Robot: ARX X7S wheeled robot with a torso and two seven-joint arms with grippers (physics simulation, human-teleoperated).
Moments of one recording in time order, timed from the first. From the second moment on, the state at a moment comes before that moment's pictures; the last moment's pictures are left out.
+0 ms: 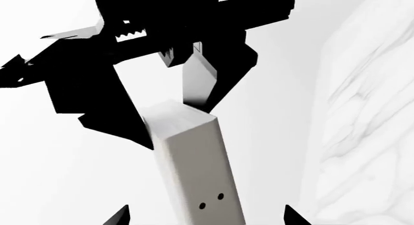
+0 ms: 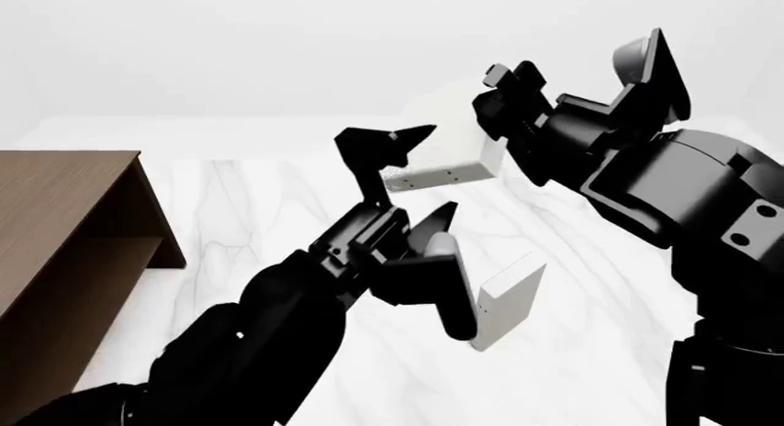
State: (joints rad) left arm -0.94 -0.39 1.06 0.25 0.38 -0.52 0.09; right arm 1.02 0.34 -0.07 0.03 1.90 0.82 1.02
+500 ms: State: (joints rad) left arm -0.97 -0.35 1.08 0.11 0.44 -0.47 0.04; right arm 1.00 0.34 -0.07 0.01 1.90 0.81 1.03
